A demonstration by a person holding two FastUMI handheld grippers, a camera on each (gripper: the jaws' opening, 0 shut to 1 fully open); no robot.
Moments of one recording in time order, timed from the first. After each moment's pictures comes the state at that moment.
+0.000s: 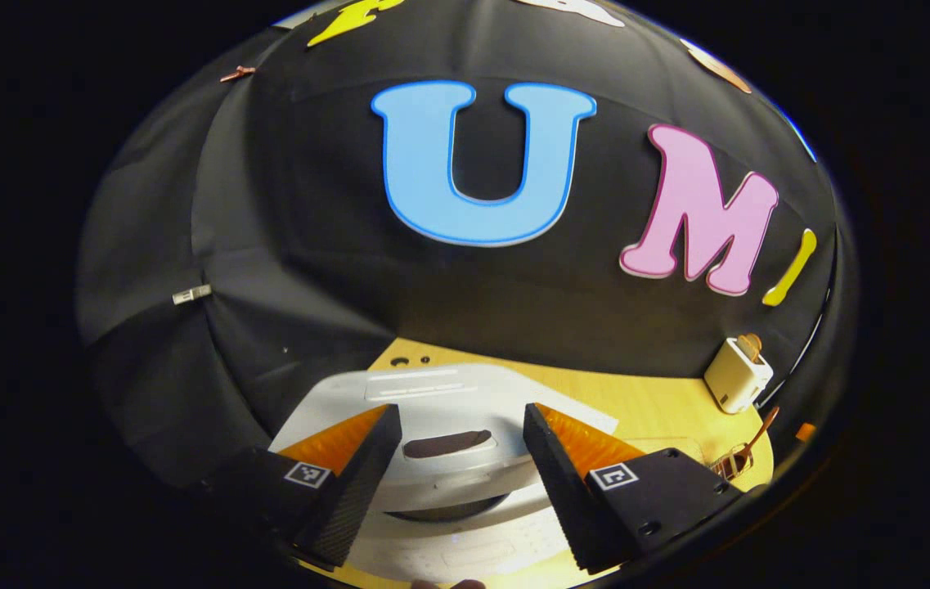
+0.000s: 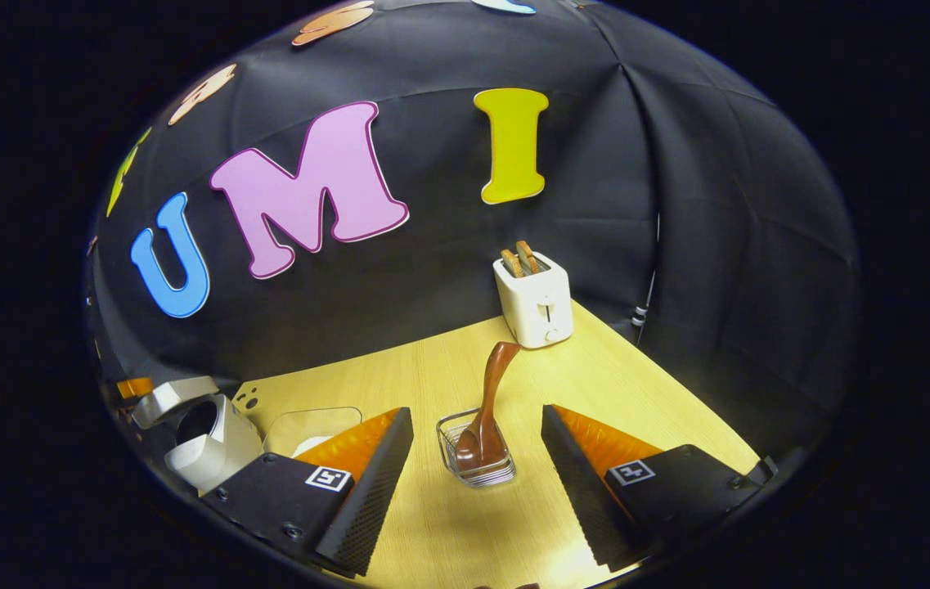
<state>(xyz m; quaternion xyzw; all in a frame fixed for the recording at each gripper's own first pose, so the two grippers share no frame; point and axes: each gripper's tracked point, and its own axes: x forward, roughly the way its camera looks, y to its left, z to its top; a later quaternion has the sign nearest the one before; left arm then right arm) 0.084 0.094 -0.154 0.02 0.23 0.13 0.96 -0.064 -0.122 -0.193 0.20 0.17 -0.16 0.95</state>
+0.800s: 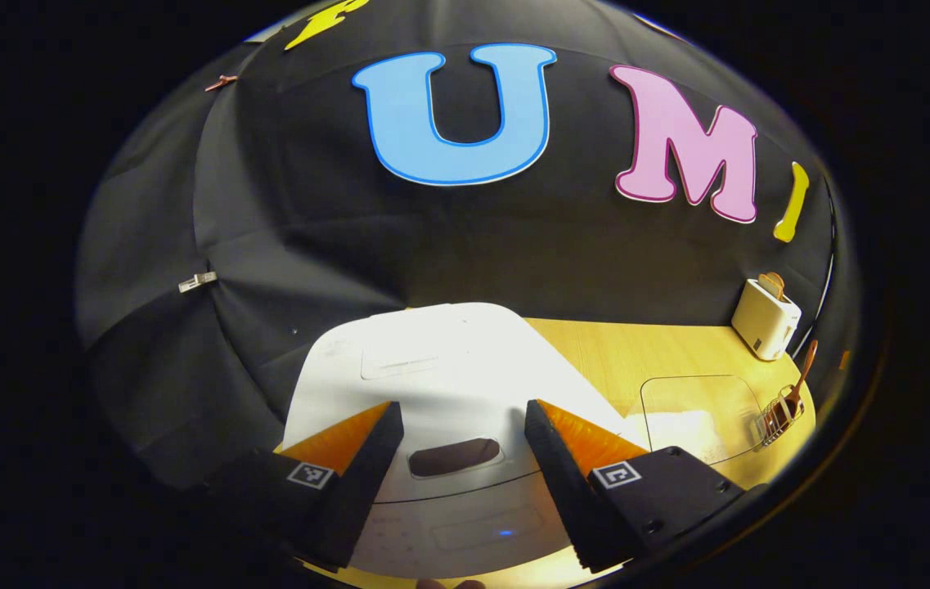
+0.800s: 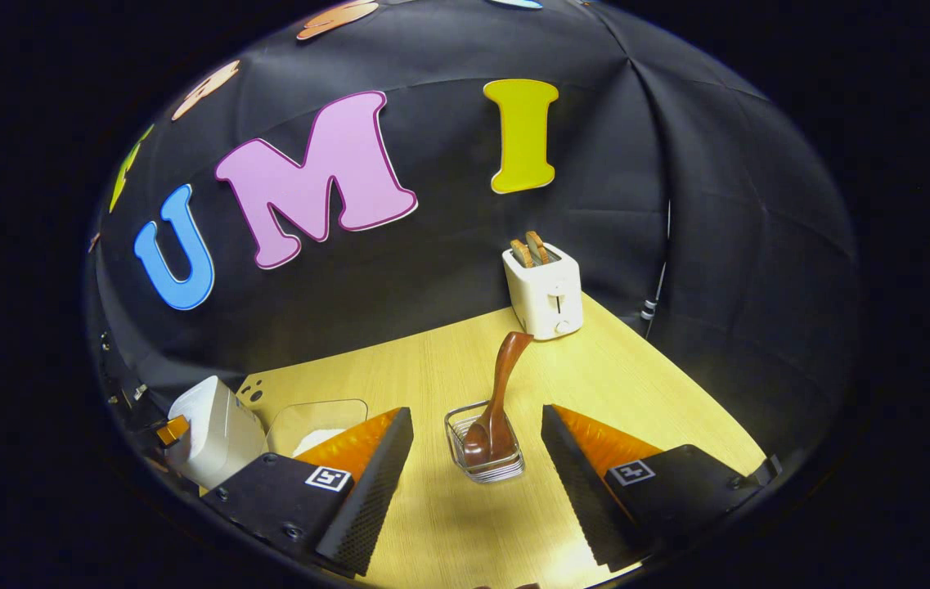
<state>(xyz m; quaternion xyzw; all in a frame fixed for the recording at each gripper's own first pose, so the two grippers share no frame) 0.064 0.098 -0.230 0.07 0.25 0.14 0.95 -0.060 -0.114 -0.202 0.20 0.19 -0.14 0.95</state>
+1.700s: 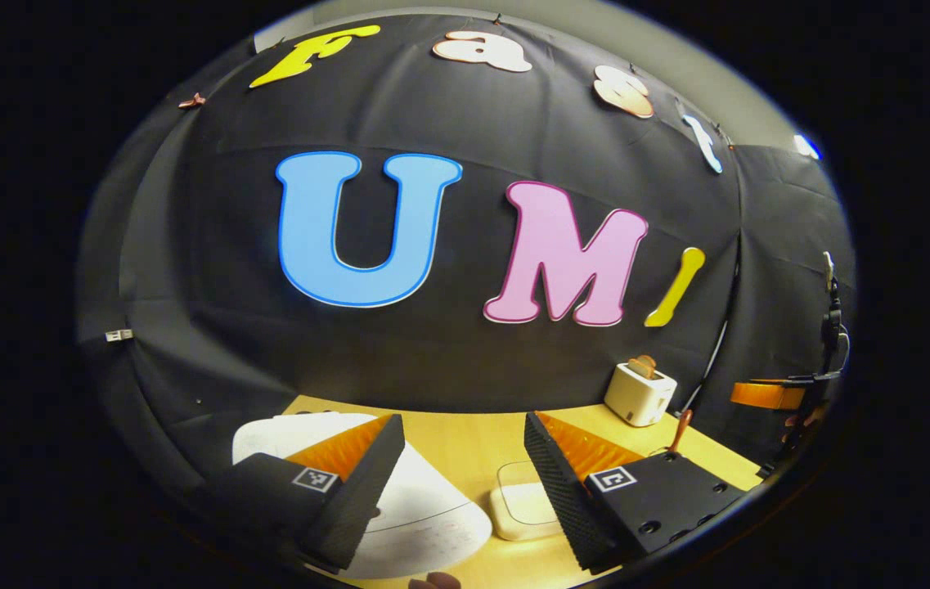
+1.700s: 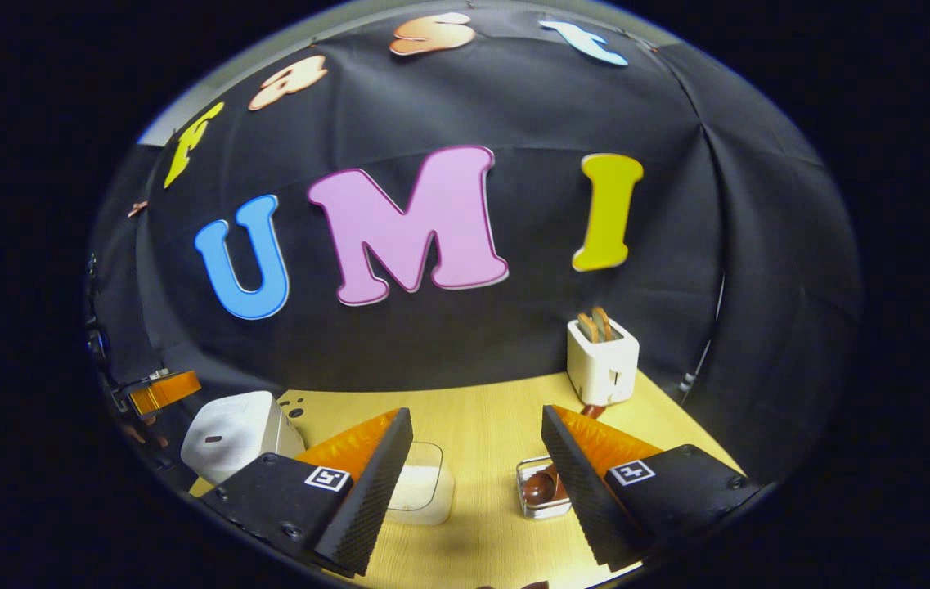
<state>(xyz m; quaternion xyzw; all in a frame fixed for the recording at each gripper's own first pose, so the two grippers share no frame) 0.057 -0.015 -0.100 0.03 0.09 -0.08 0.99 -0.046 -0.033 -0.077 0.11 0.07 -0.07 0.99</state>
